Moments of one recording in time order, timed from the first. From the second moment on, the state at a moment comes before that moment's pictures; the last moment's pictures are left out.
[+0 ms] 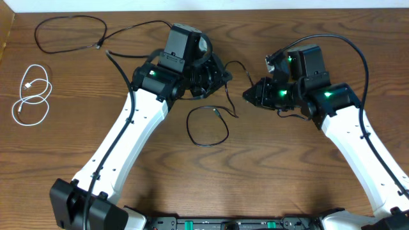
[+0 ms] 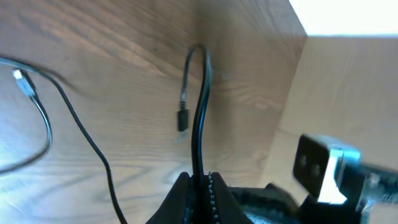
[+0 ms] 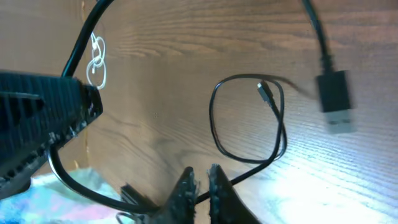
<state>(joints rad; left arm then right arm) -0.43 1.60 1.49 -0.73 0.49 -1.07 0.33 1.46 1.22 -0.68 -0.58 0.57</state>
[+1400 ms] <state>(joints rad) -0.29 1.31 1.49 -0.04 0.63 -1.85 0.31 1.46 1.22 -0.41 -0.64 0.25</state>
